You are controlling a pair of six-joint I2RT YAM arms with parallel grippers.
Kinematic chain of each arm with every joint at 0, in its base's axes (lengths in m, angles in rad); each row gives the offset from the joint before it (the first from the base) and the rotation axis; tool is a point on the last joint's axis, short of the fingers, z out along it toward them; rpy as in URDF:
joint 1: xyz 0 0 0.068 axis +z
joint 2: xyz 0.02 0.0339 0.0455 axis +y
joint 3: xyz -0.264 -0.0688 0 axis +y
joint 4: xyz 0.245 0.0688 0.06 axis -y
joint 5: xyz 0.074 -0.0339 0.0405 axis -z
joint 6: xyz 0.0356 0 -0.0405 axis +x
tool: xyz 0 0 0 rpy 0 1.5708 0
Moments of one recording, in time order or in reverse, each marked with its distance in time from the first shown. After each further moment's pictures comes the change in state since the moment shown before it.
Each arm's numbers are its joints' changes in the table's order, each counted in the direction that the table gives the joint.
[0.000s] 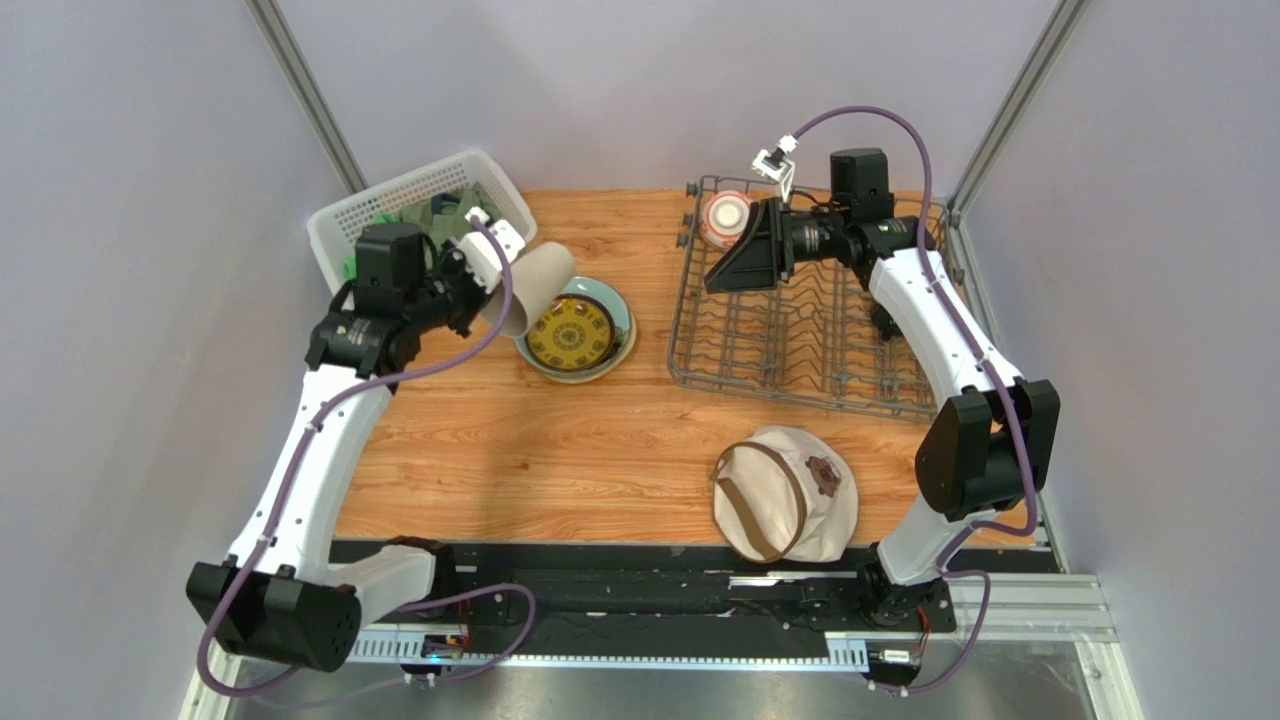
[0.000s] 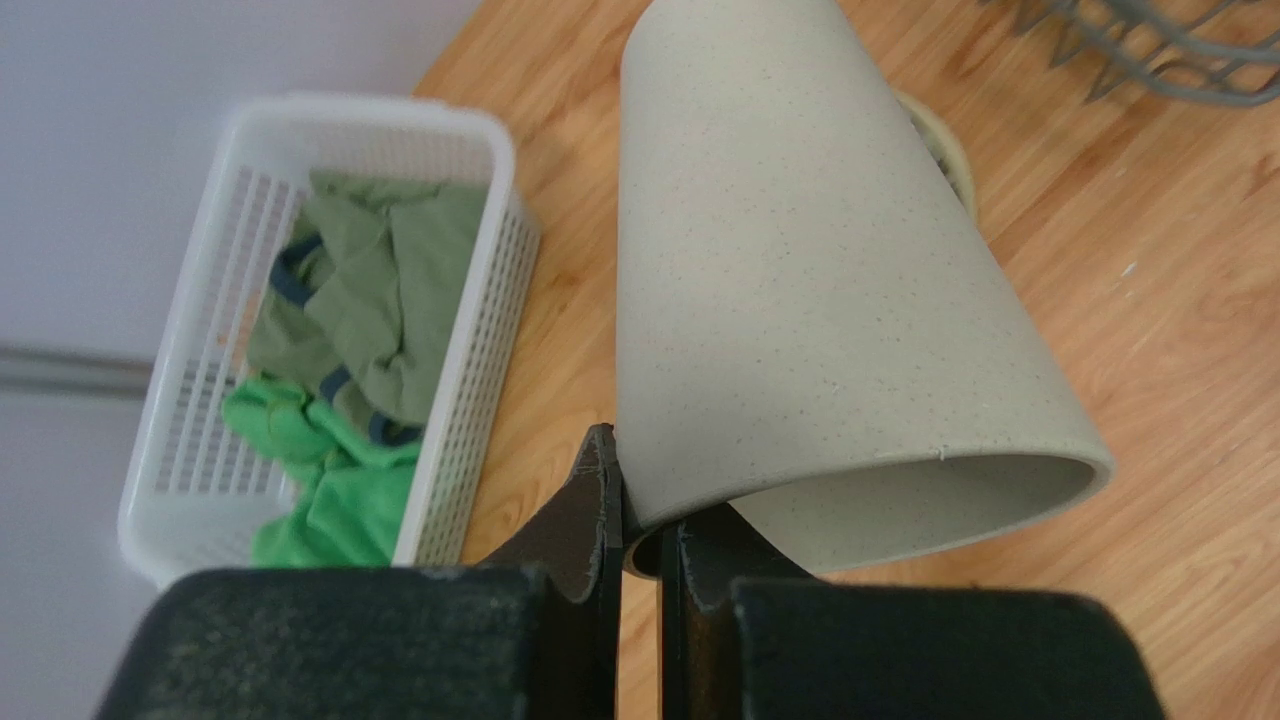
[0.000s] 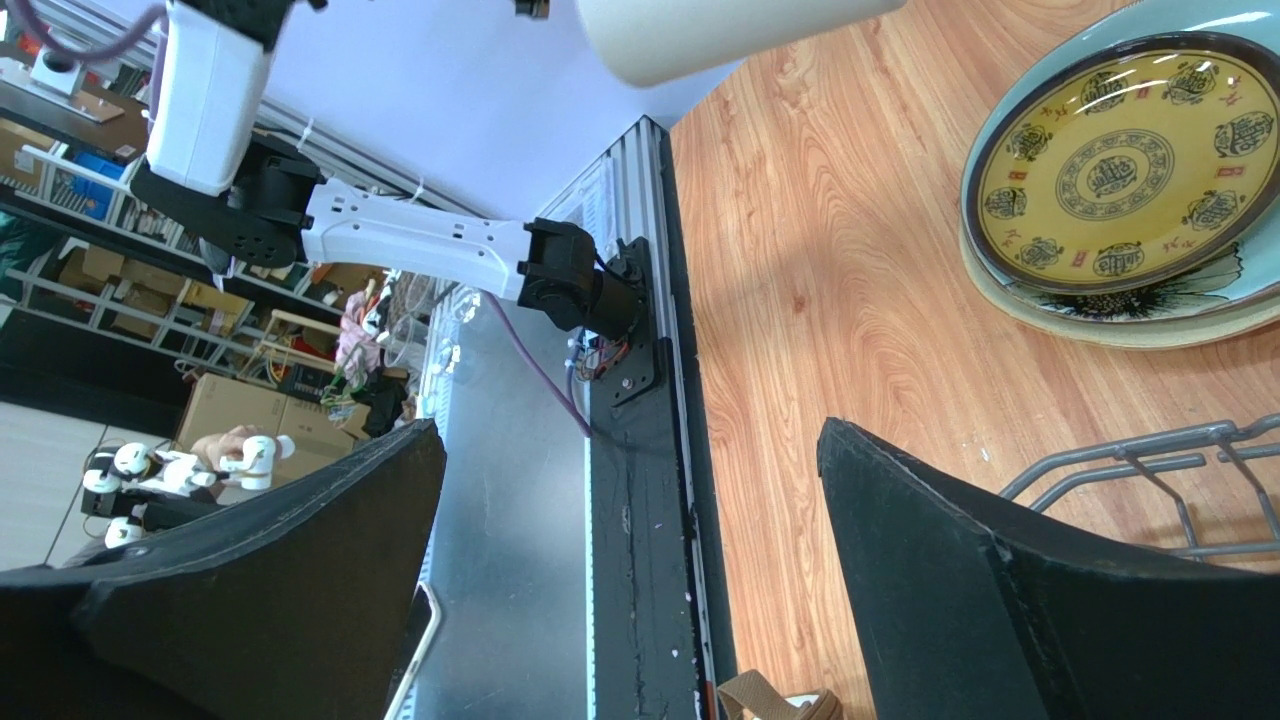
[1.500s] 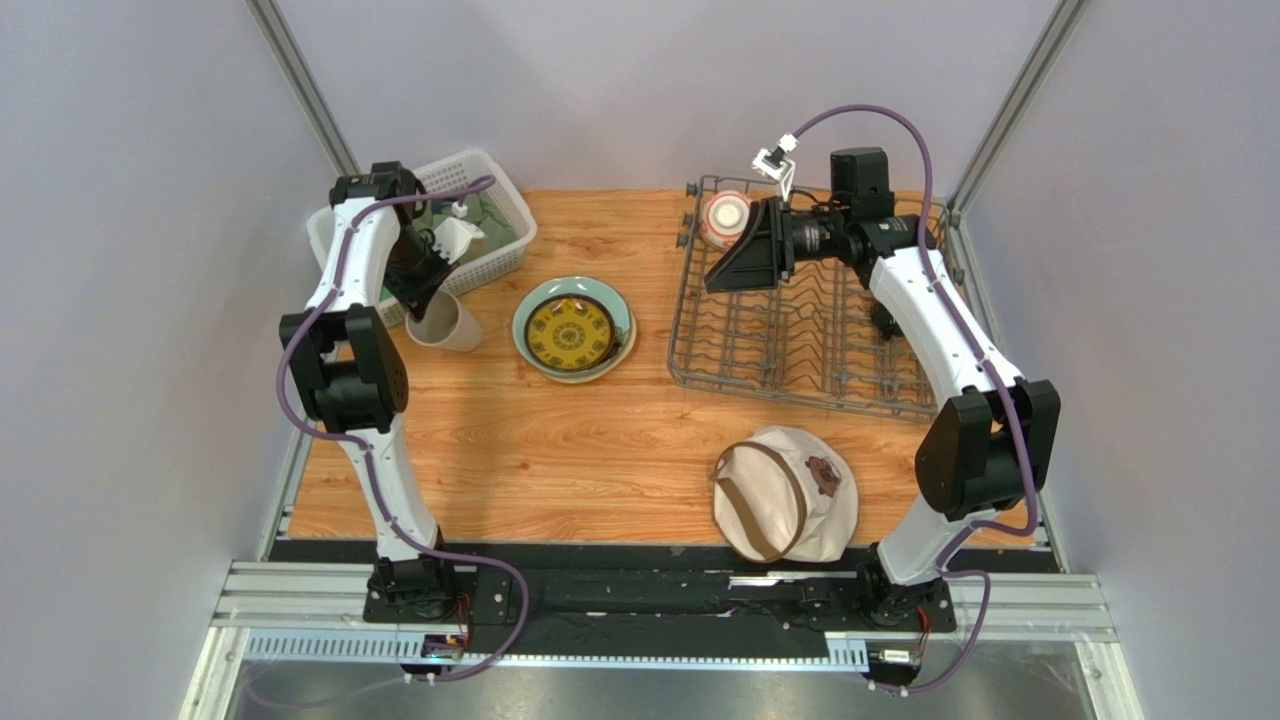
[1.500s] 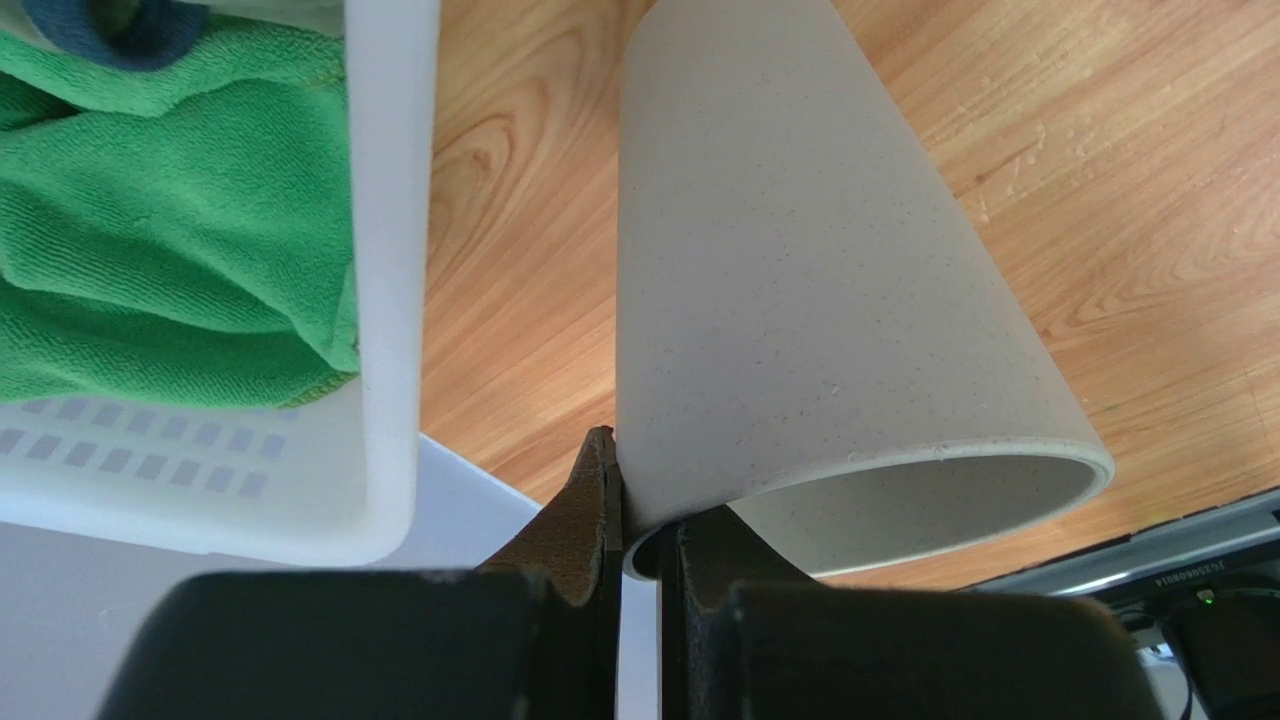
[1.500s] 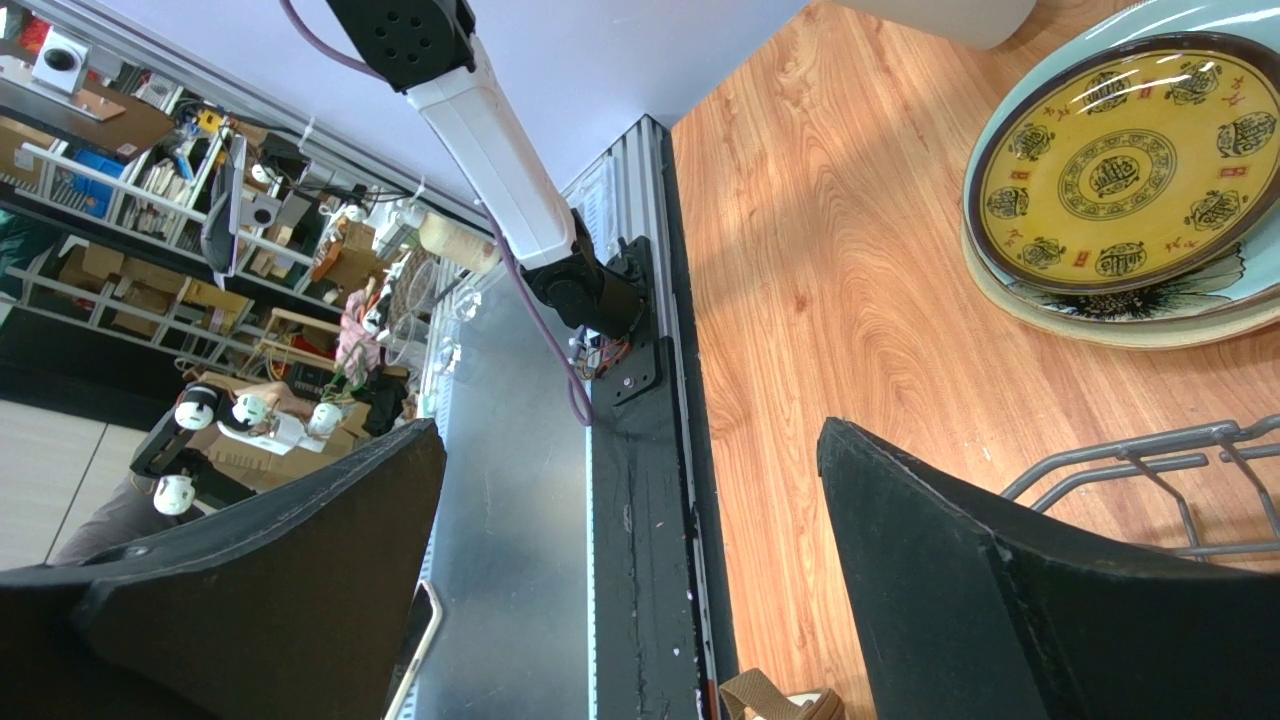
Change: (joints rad) left arm 0.291 0.942 -0.761 -0.736 -0.243 0.249; right arm 0.000 0.001 -0.011 -0.019 0.000 -0.010
